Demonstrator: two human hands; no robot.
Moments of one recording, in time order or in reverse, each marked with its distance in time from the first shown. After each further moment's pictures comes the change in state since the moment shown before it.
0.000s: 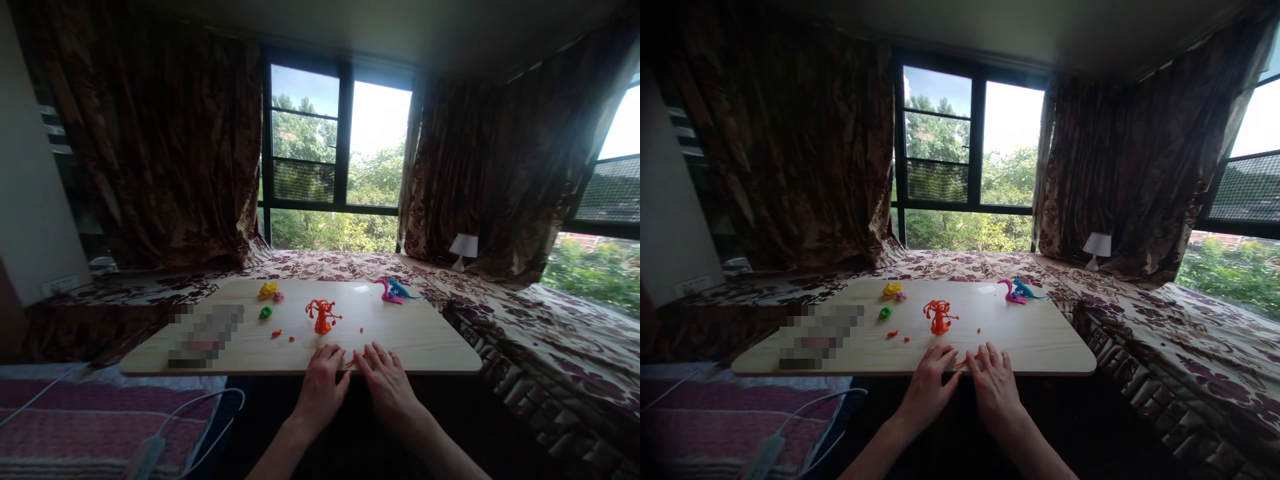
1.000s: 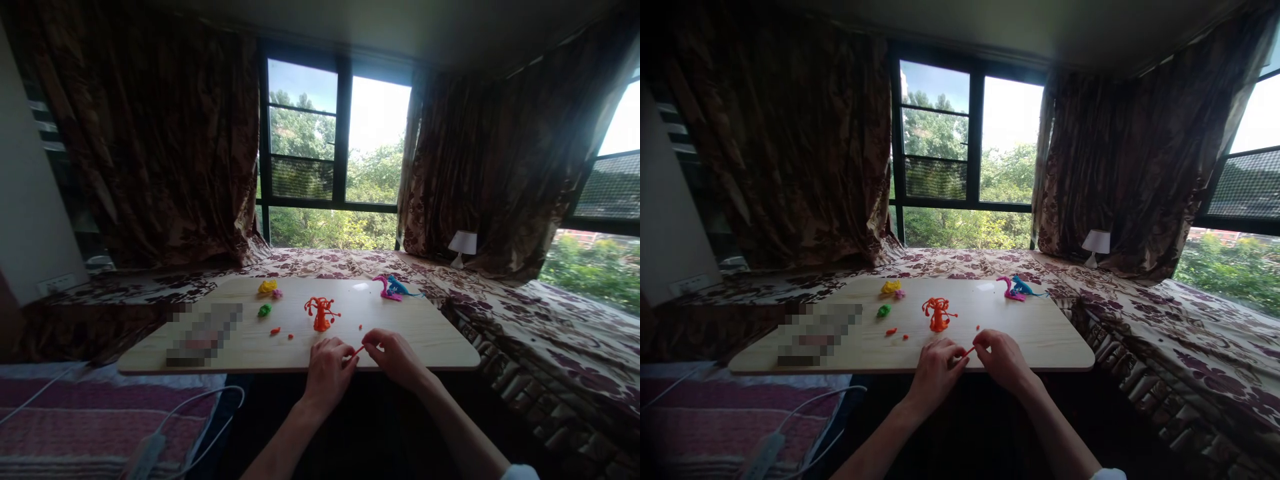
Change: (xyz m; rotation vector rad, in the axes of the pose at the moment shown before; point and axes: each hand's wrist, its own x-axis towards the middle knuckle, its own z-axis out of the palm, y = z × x) left_hand 0.020 0.020 -0.006 0.019 -0.039 -0.086; right_hand 0.025 0.024 -0.046 0.605 0.174 0.058
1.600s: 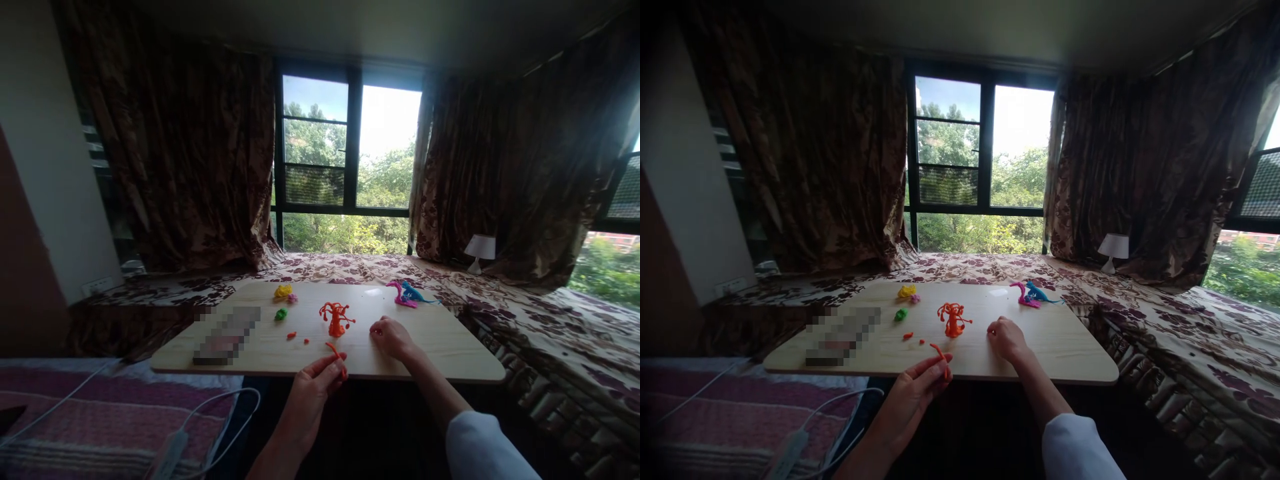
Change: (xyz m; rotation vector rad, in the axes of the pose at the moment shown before) left_hand -0.030 -0.003 -0.051 -1.302 0.066 -0.735; right_hand 0.068 0.034 0.034 -0.246 -0.070 0.108
